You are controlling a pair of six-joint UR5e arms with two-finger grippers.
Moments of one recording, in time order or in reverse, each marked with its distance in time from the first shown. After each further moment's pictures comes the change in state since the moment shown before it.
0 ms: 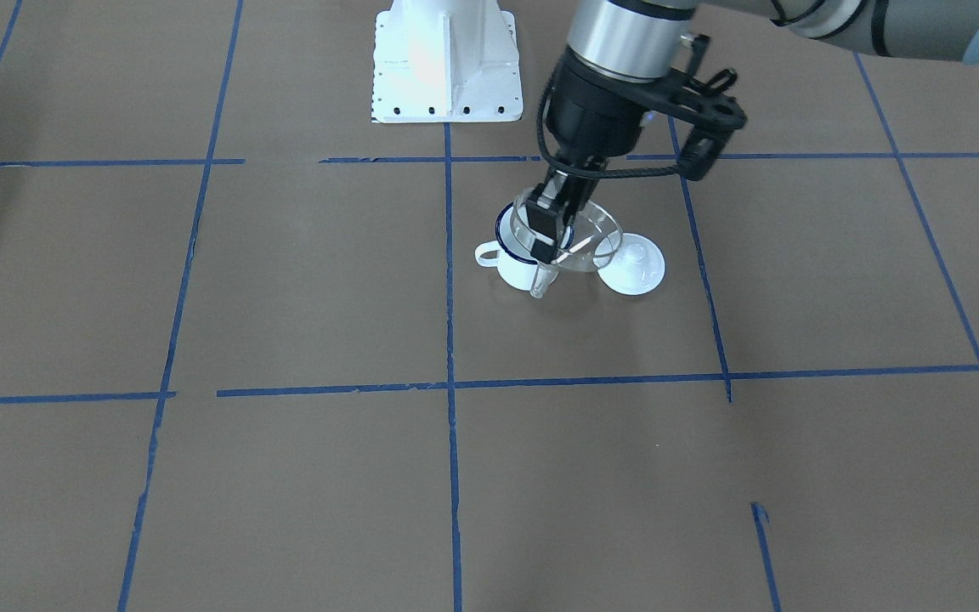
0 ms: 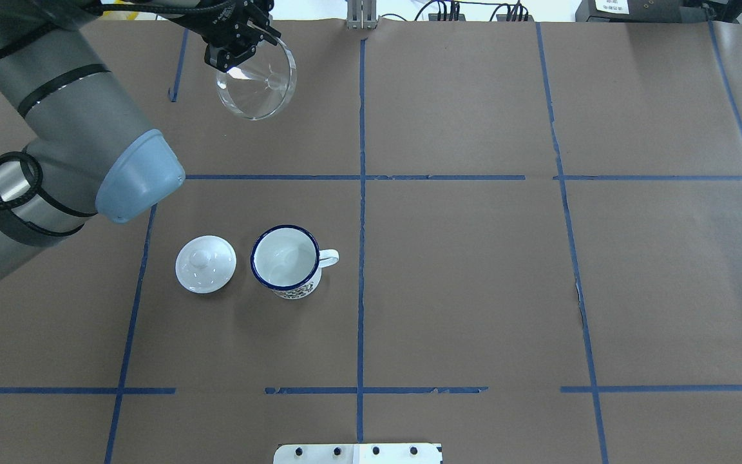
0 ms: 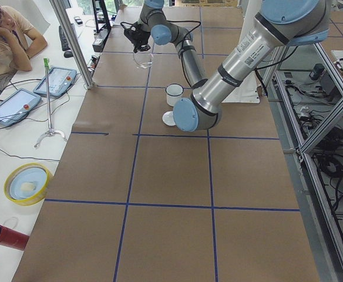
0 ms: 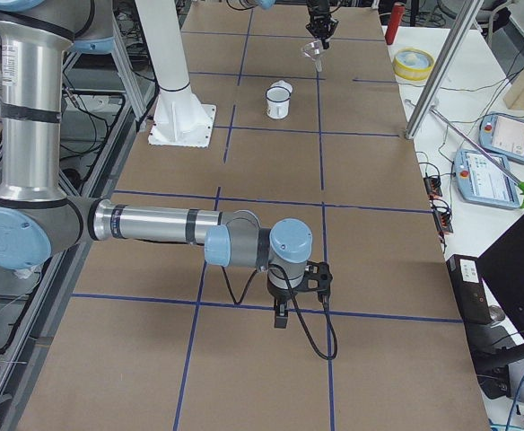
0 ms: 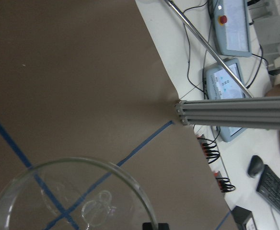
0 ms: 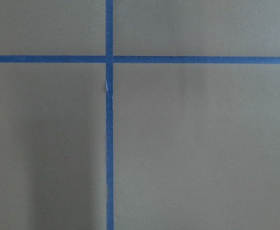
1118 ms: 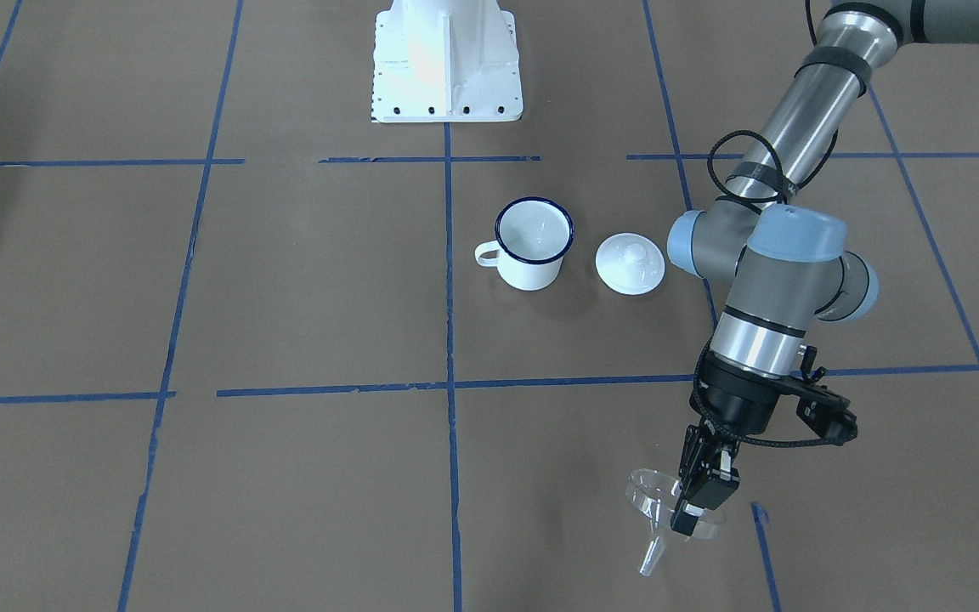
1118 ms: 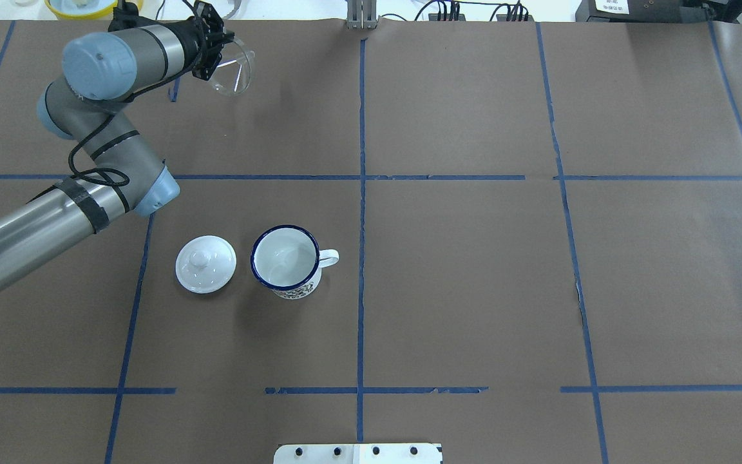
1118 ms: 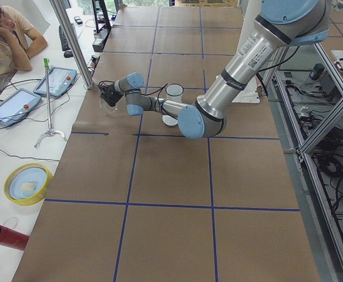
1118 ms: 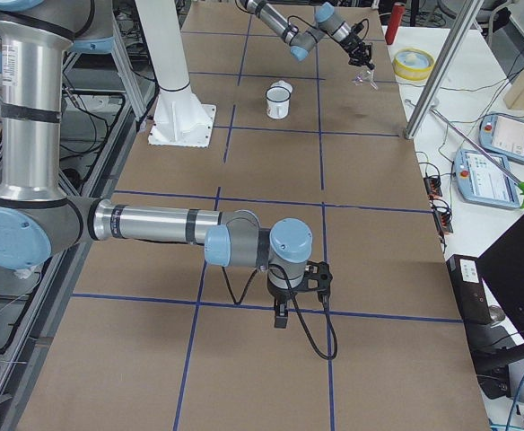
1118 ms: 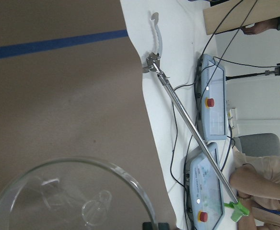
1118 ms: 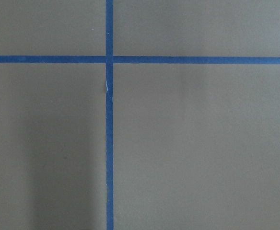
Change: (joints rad) left arm -0.085 0.210 0.716 -1.438 0.369 -0.298; right arm 0.000 0.000 0.000 0.000 0.000 0.000
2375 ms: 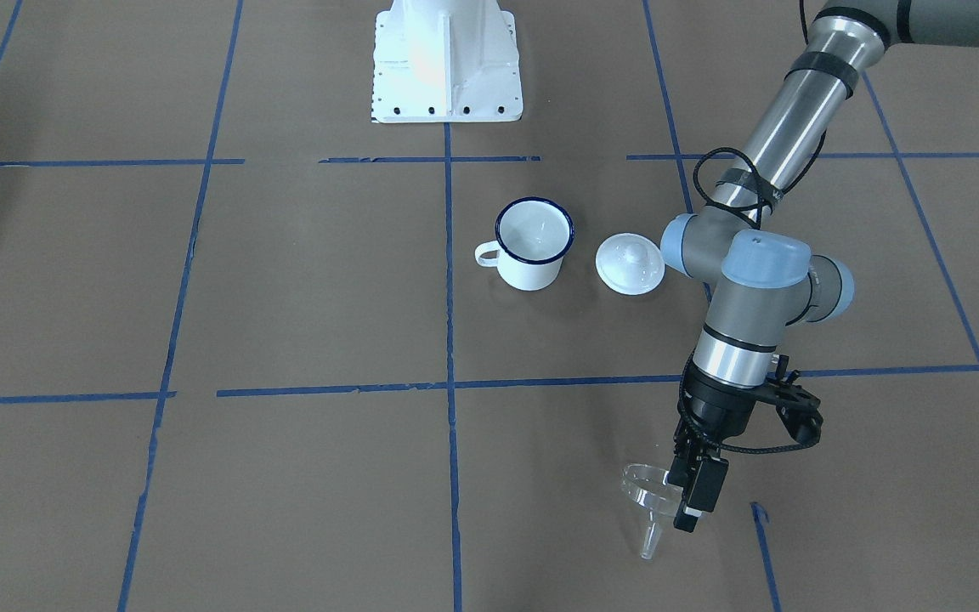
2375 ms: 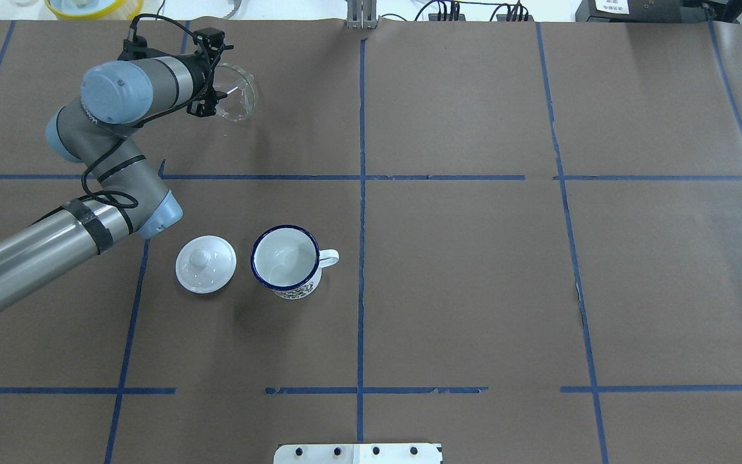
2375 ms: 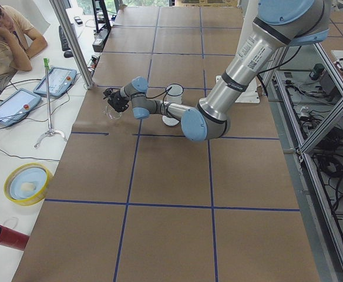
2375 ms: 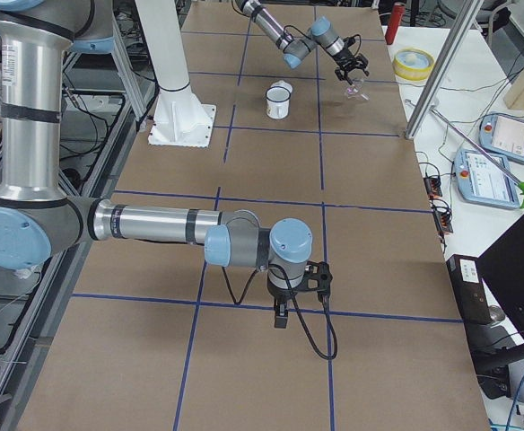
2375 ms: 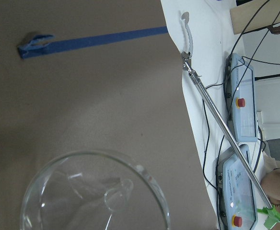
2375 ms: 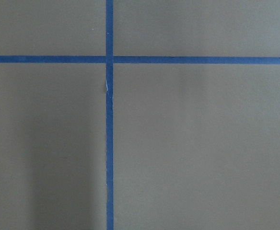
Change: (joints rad) left arm 0.057 0.004 0.150 0.019 0.030 -0.015; right arm 0.000 0.000 0.000 0.000 0.000 0.000
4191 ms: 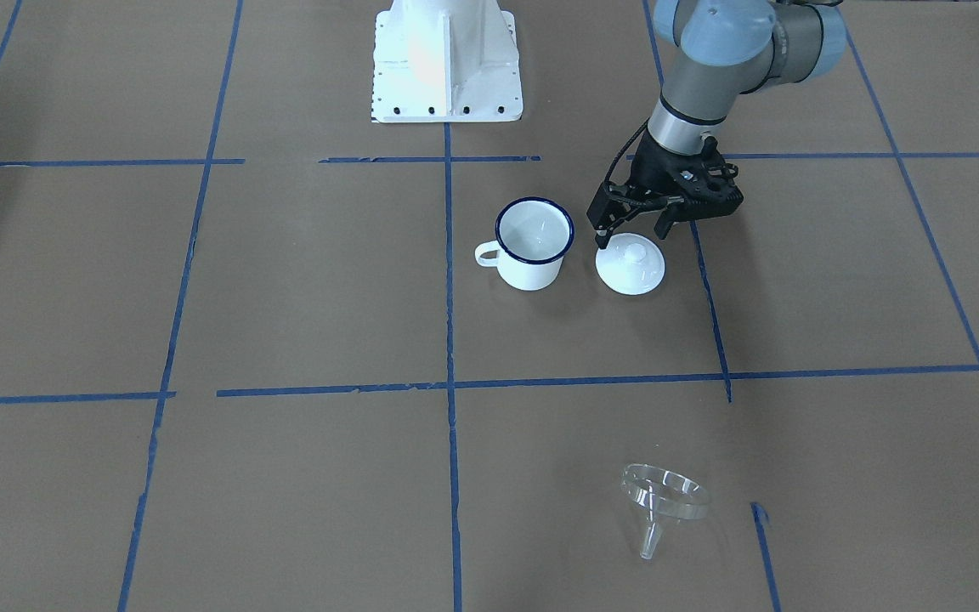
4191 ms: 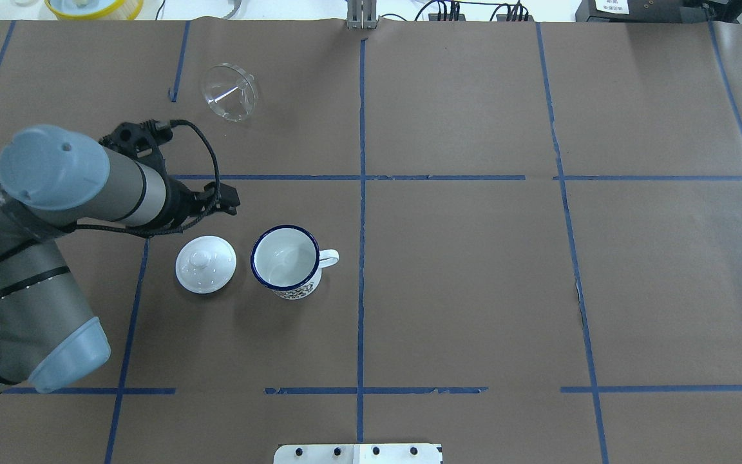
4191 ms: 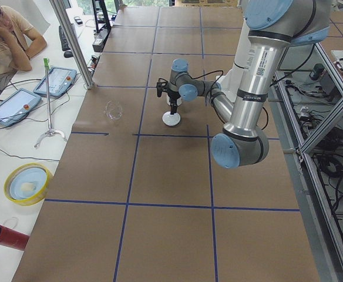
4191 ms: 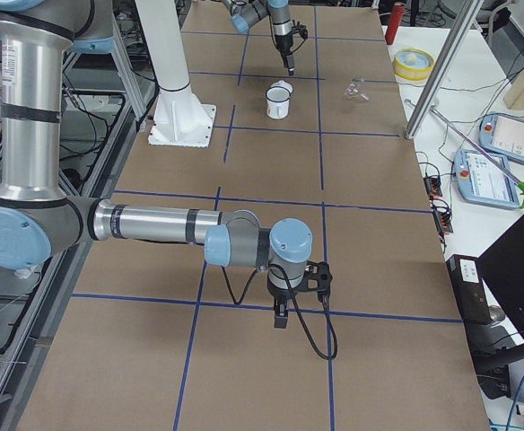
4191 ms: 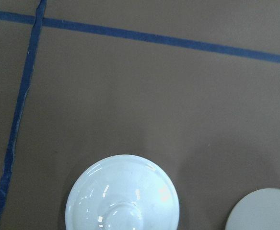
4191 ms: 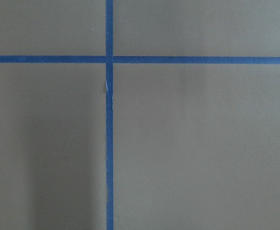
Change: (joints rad) left arm 0.168 0.369 -0.990 0.922 -0.304 0.774; right arm 0.000 0.000 0.000 0.000 0.000 0.000
